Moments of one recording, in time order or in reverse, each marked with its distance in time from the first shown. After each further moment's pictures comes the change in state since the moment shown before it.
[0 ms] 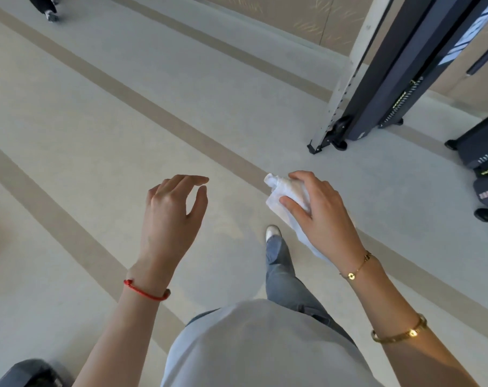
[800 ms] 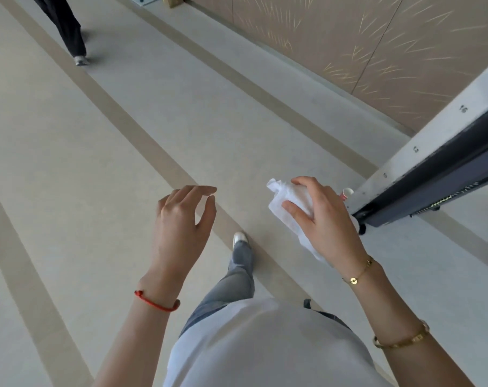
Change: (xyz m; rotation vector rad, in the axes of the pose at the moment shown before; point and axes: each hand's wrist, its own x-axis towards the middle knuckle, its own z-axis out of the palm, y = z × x) left_hand 0.463 -0.014 0.186 -0.001 0.077 -0.145; right_hand 0.522 0.138 -0.049 -0.027 -0.092 -0.112
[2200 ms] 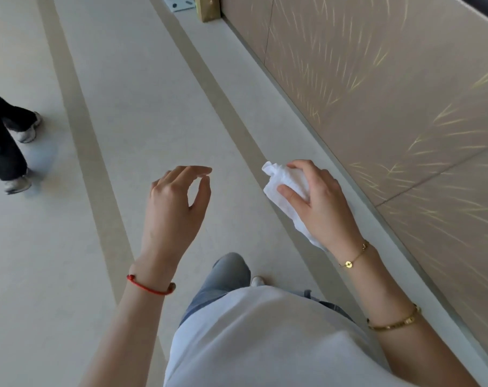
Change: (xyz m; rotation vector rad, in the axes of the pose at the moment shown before) left_hand 0.784 0.032 0.294 0.032 0.260 -0.171; right_hand 0.865 0.227 -0.122 0.001 -0.175 -0.239
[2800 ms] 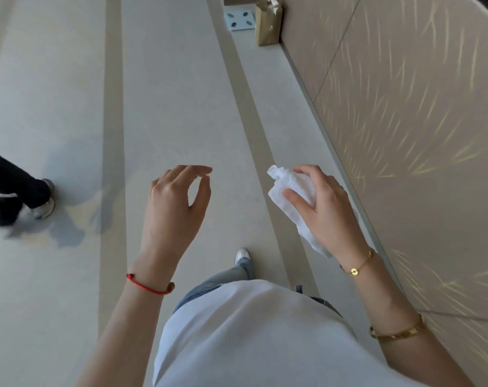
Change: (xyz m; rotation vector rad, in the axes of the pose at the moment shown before) left_hand 0.311 -0.096 0.078 0.099 0.144 -0.173; right_hand 0.383 0.024 0.027 0.065 -0.102 -0.184
